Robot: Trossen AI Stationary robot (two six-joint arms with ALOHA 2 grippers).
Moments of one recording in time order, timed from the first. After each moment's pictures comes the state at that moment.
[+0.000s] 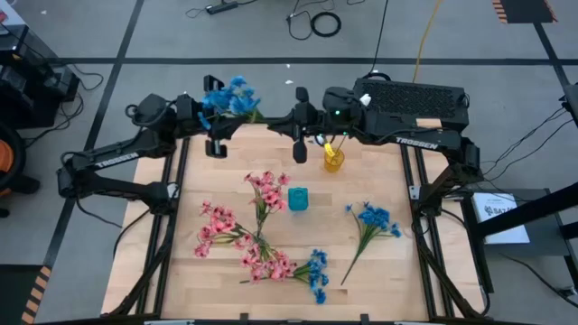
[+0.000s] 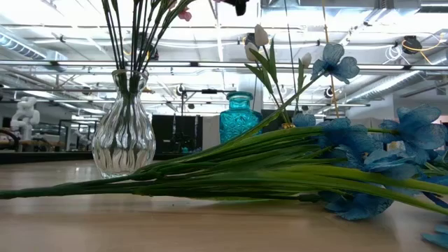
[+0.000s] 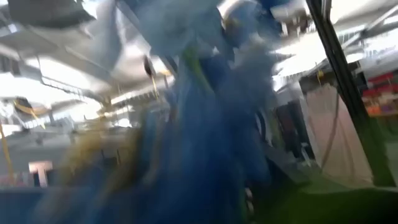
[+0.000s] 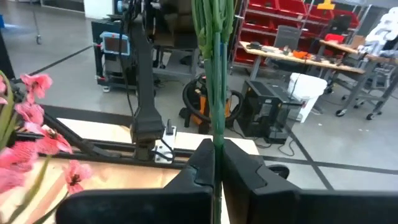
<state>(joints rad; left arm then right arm) 0.38 1.09 1.05 0.58 0.41 0.11 -0.27 1.65 1.60 -0.06 -0.21 -0.16</state>
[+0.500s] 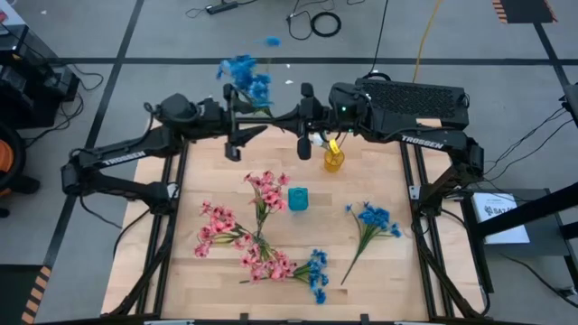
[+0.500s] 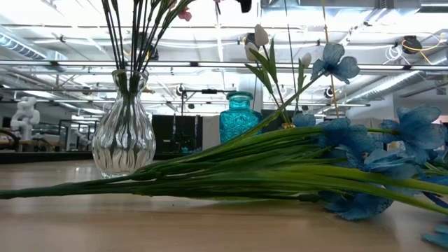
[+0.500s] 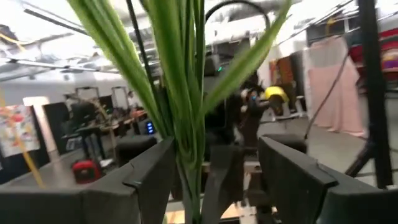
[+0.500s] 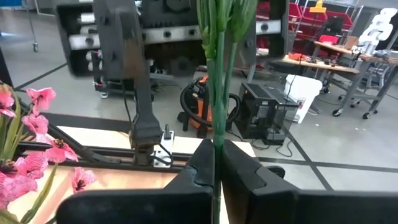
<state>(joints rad) 0.38 1.13 1.05 0.35 0.36 0.14 -0.28 1.61 1.60 -0.08 -0.21 -0.14</state>
